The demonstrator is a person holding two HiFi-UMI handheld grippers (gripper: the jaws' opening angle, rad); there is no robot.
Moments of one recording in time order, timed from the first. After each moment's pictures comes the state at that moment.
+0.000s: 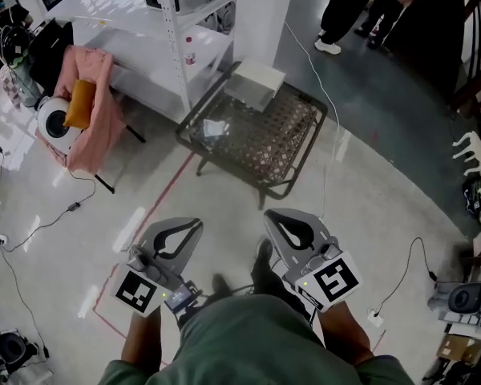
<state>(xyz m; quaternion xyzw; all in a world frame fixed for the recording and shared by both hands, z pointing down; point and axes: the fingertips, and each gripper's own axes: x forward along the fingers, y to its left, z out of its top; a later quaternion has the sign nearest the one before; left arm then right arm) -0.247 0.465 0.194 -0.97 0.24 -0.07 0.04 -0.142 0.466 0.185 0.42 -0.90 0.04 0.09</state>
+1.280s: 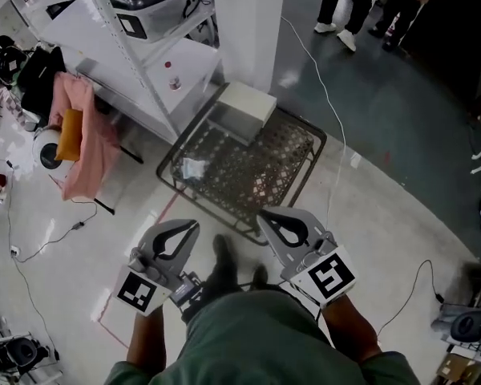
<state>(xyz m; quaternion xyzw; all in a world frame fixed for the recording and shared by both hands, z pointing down) -0.076 0.262 0.208 -0.95 0.28 -0.11 0.02 0.026 0.257 0.196 0.37 -0.92 0.05 0.08</state>
